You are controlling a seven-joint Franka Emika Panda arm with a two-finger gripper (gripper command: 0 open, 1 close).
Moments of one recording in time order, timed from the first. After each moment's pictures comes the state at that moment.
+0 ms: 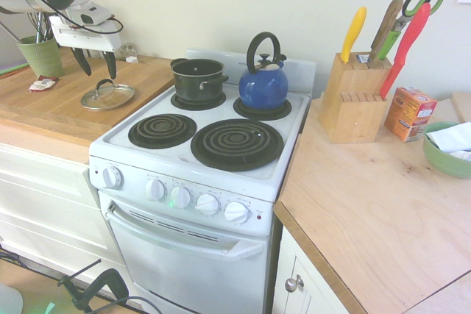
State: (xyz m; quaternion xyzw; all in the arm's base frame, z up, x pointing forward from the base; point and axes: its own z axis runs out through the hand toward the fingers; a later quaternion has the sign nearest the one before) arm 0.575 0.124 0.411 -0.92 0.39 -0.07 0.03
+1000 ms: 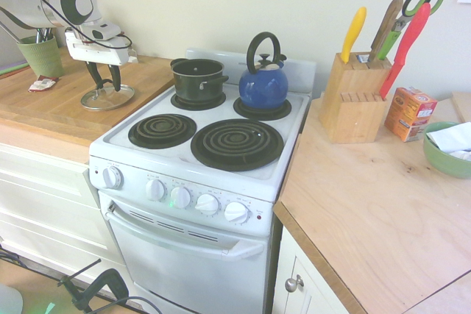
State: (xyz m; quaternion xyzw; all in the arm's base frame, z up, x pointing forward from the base) arm 0.603 0.124 0.372 -0.91 0.42 -0.04 0.00
